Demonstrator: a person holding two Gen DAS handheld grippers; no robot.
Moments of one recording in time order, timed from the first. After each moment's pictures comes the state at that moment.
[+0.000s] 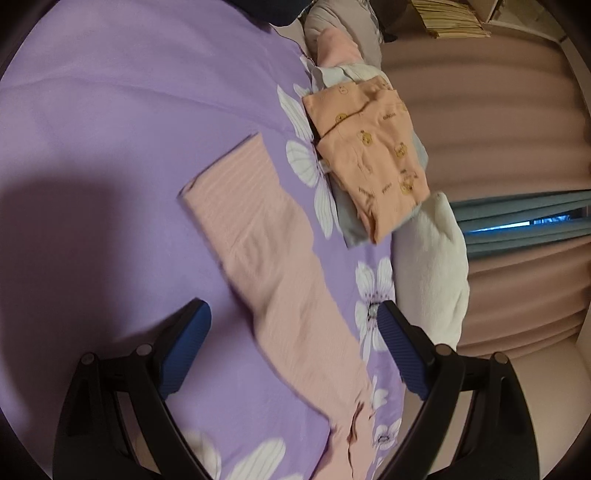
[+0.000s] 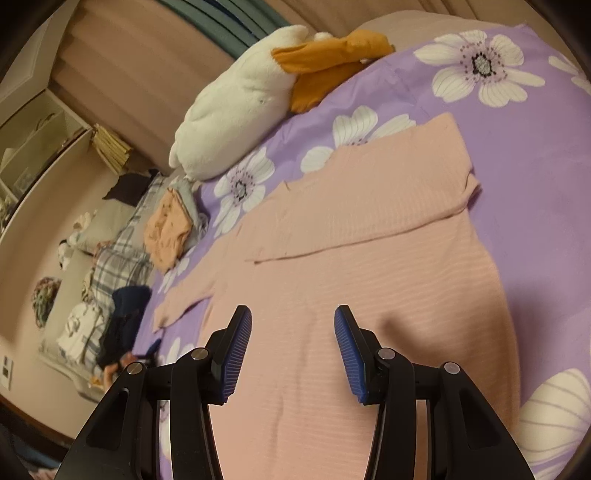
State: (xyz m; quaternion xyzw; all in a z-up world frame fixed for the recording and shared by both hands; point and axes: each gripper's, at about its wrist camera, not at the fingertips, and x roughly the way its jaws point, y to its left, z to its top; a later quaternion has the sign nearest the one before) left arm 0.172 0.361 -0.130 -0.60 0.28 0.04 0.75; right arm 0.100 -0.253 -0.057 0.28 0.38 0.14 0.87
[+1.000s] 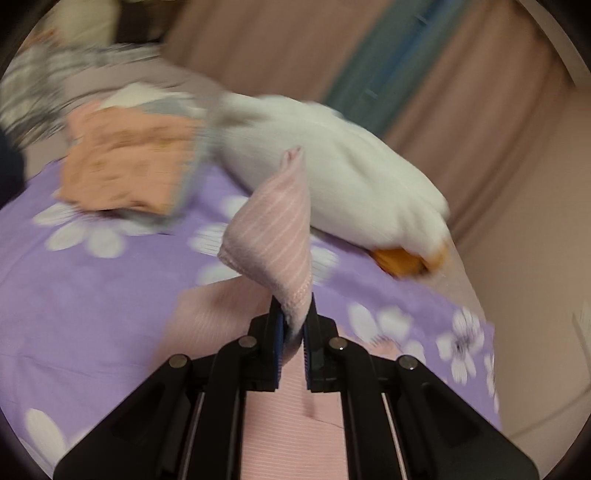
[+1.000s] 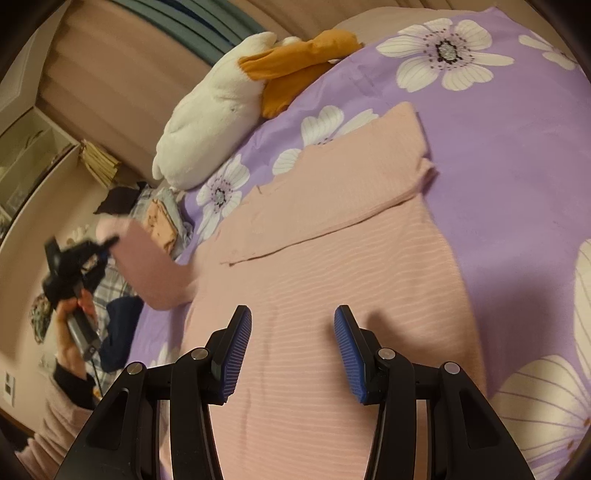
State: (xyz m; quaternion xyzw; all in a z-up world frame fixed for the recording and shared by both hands) left arm 0.262 0.077 0.046 -0.22 0.32 -0.06 0.92; right arm 0.081 -0.288 -0.073 0.31 0.38 0.11 0.87
